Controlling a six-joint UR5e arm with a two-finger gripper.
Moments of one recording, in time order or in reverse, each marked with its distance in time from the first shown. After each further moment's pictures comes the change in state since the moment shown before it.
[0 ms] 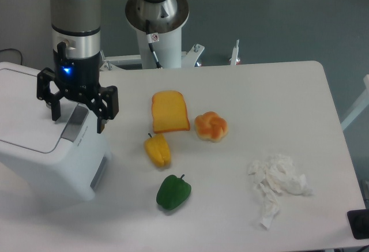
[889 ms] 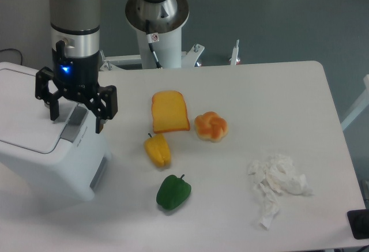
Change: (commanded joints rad) arm 0.002 0.000 0.003 0.000 0.000 0.003
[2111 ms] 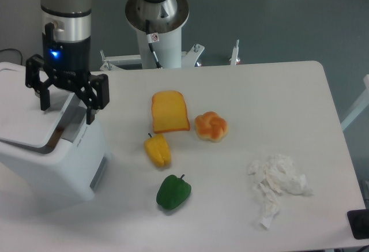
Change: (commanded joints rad) arm -0.014 0.012 0.012 -0.002 -0.011 0.005
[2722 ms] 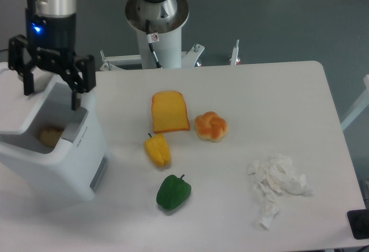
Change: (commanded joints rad) arm -0.002 0.046 0.005 -0.003 -0.003 0.002
